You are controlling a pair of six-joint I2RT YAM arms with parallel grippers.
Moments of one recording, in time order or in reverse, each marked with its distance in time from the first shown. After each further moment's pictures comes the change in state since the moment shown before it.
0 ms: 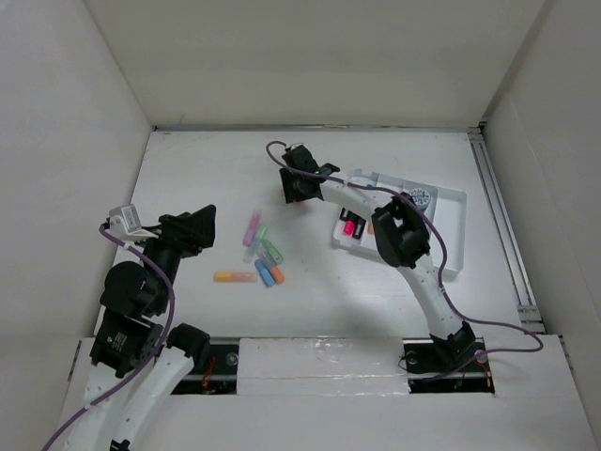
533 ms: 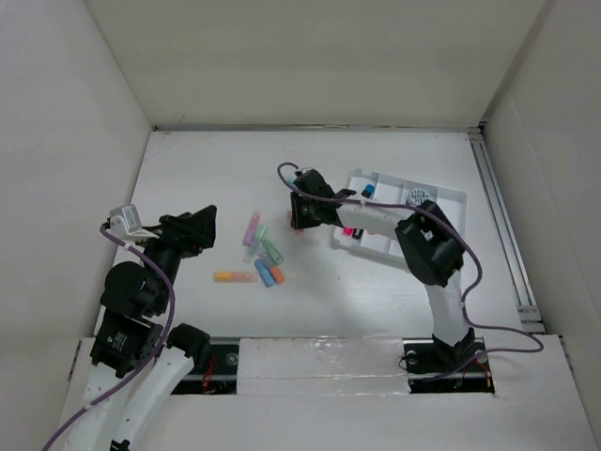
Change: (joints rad) left arm 0.000 -0.001 -0.002 0.001 0.008 0.002; right arm 0.053 -0.286 -0.479 0.187 -0.094 0.124
